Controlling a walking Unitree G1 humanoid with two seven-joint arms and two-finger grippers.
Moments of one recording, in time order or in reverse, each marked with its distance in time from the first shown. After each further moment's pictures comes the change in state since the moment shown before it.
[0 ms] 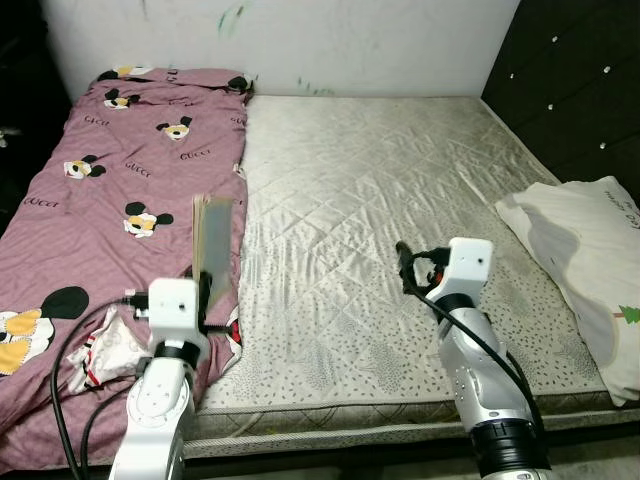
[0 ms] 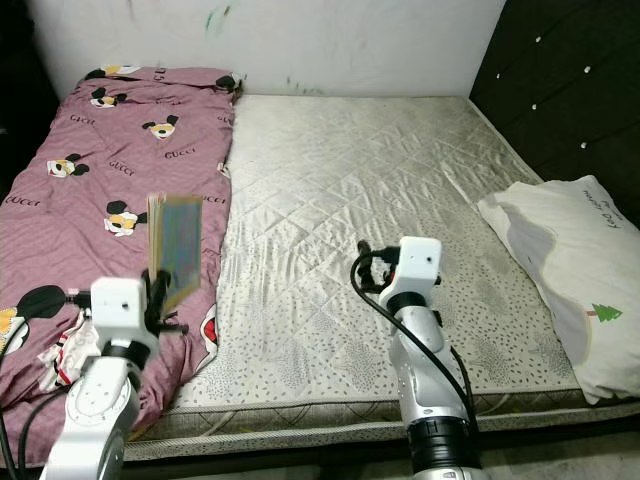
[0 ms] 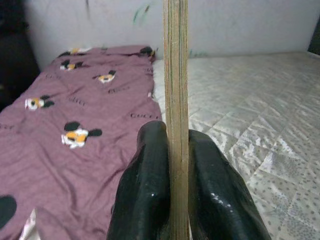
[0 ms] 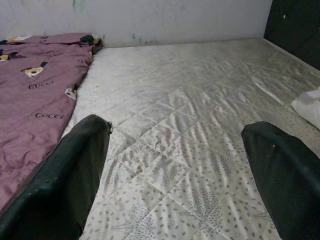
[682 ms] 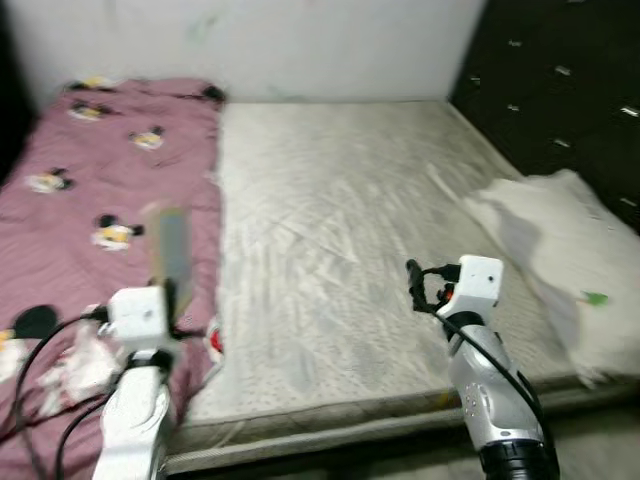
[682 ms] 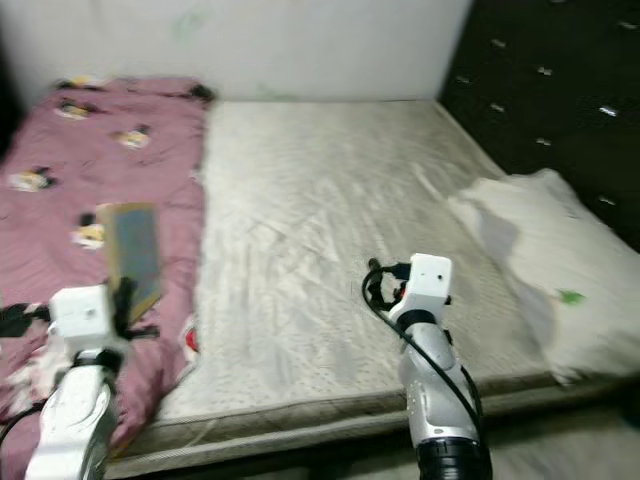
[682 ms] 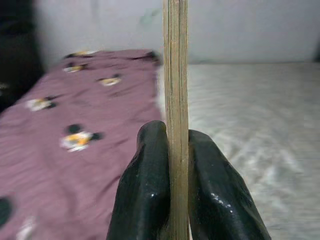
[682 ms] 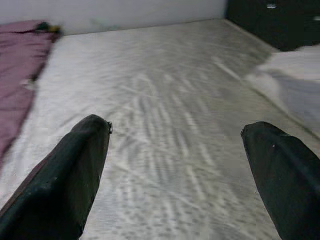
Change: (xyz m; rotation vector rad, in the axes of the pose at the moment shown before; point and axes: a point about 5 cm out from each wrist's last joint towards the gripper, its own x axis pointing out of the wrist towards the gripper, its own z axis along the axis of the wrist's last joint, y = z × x) left arm -0.003 0.019 0.002 -0.011 -0.011 0.113; right arm -0.013 -0.014 -0.015 0.016 0.075 -0.052
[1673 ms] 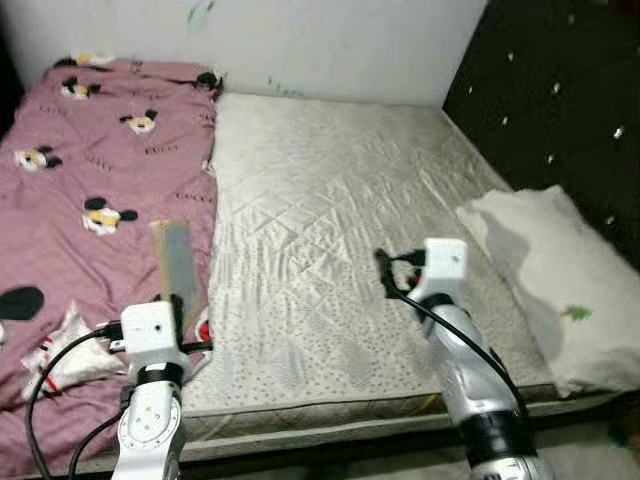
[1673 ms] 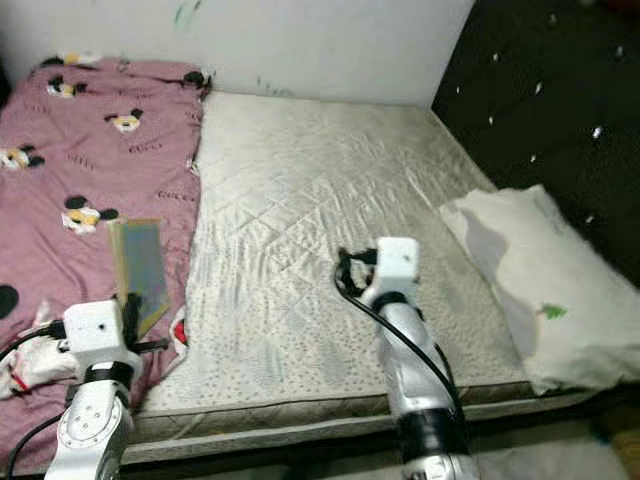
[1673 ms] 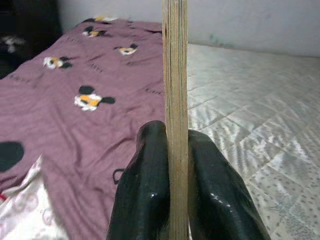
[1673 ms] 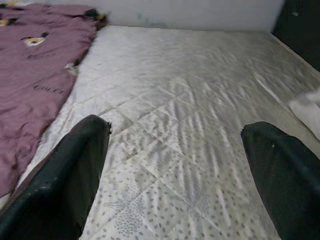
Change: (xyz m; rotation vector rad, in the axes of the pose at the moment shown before) left arm -0.014 -0.003 -0.020 -0.025 0.069 0.082; right arm 0.021 0.039 0.008 -0.045 0.009 0.179
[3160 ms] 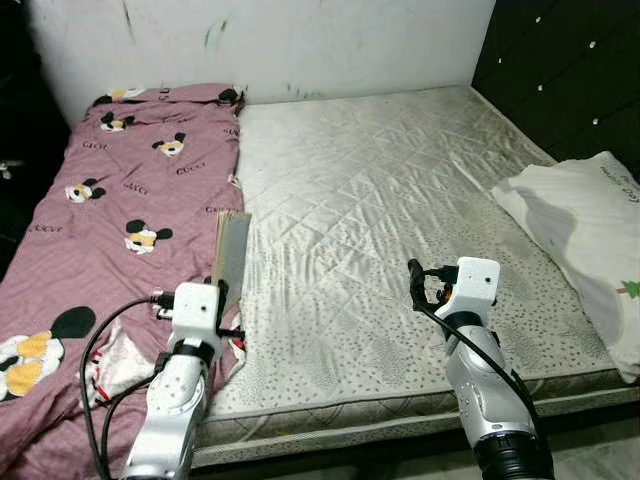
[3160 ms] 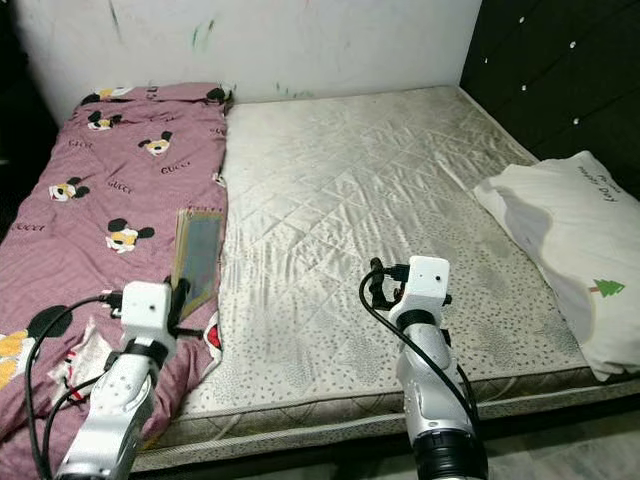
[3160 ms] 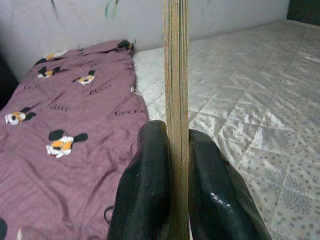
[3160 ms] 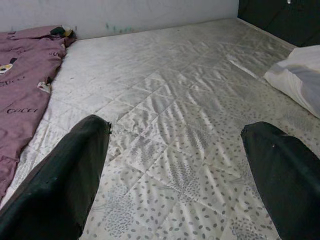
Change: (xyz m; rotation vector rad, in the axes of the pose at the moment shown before) left arm 0.027 -0.027 -0.010 0.108 -0.005 -0.261; right arm -0.020 -0.033 -0.018 -0.004 -0.039 -0.180
